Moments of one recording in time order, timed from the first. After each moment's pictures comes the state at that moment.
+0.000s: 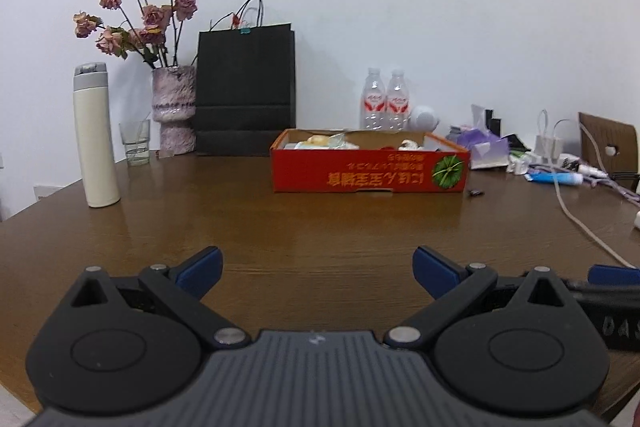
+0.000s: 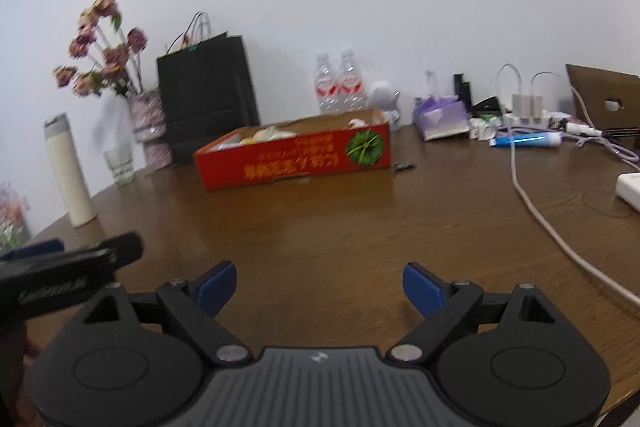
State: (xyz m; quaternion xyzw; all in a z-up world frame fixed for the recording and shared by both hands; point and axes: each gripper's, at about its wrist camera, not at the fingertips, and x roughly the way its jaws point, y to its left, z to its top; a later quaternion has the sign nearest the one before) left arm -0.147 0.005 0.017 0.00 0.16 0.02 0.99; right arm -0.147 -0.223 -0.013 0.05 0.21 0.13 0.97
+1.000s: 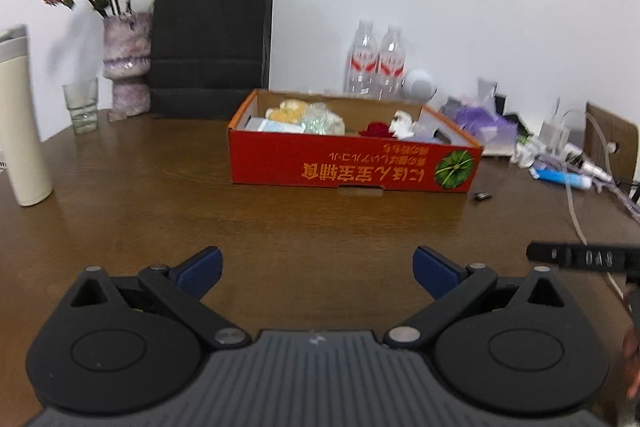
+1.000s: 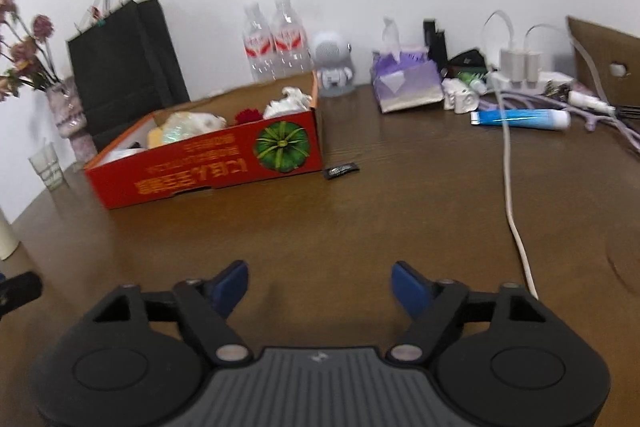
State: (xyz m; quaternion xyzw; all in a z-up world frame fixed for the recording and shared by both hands) left arm -0.006 0.003 0.036 -0.03 0.26 -0.03 0.96; right arm 0.048 -0.278 -0.002 0.07 0.32 0.10 0.94
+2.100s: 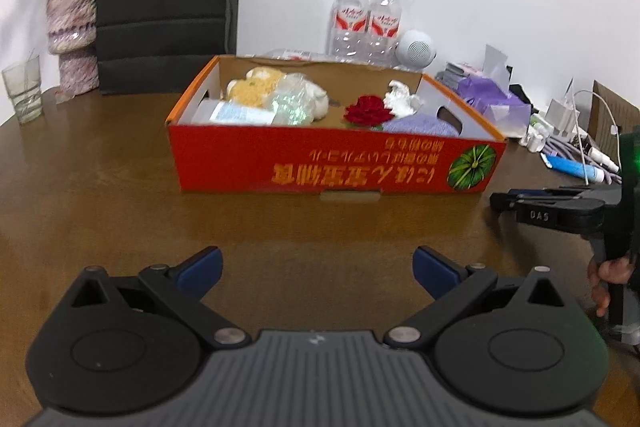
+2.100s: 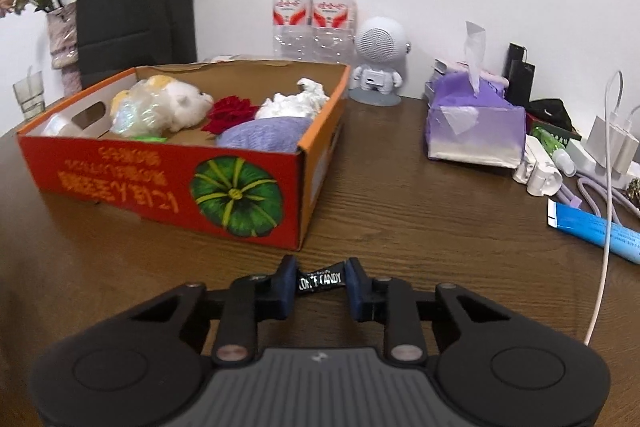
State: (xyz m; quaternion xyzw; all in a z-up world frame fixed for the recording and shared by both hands) left arm 0.083 -0.004 0.021 -0.03 0.32 -0.06 0.94; right arm 0.191 -0.258 -0.023 -0.07 0.32 0.16 0.93
